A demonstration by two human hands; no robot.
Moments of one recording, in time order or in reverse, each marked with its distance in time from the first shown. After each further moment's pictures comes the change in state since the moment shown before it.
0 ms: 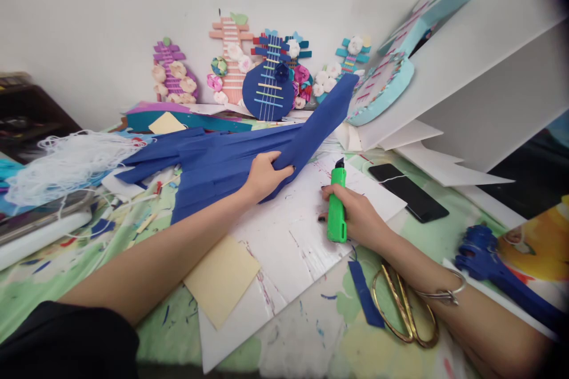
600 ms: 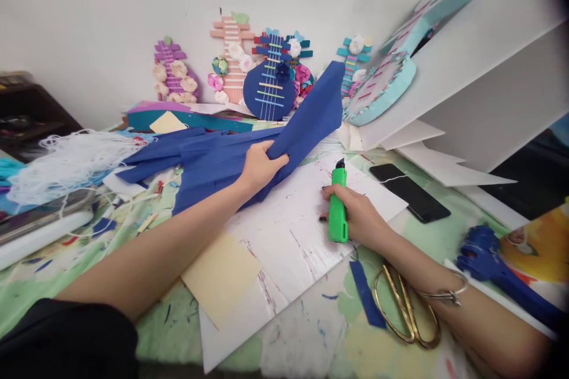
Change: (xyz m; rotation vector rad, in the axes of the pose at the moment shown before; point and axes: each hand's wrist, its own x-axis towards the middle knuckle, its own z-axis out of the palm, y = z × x) left_hand 0.011 0.005 -0.011 -0.032 0.116 0.001; right_hand 0.000 0.002 0.001 0.005 0.002 -0.007
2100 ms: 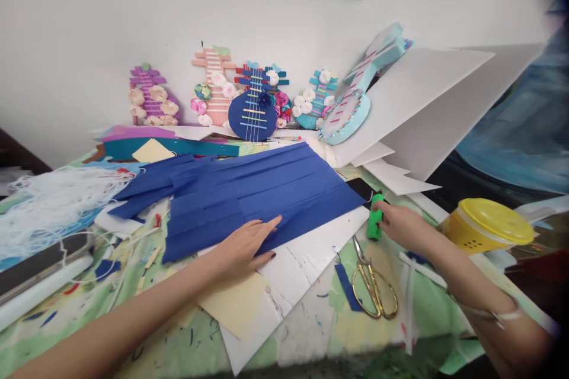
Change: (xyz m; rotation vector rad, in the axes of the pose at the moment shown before) left_hand -0.091 -0.009 -0.061 0.333 -0.694 0.422; right_hand -0.050 0.008 -0.101 -0.580 -0.150 0.567
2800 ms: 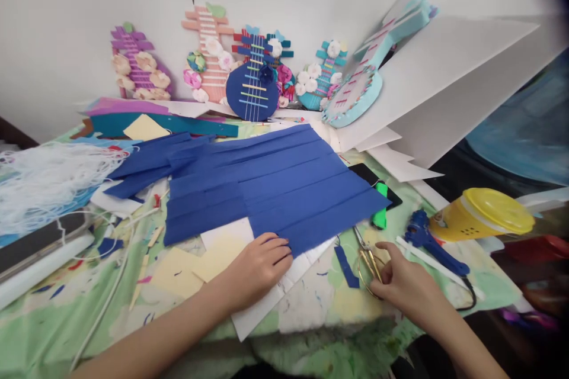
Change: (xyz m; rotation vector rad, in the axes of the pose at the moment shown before) left_hand -0.019 0.053 0.021 0.233 0.226 0.410; right_hand -0.104 -0.052 0.029 0.264 -0.249 0.286
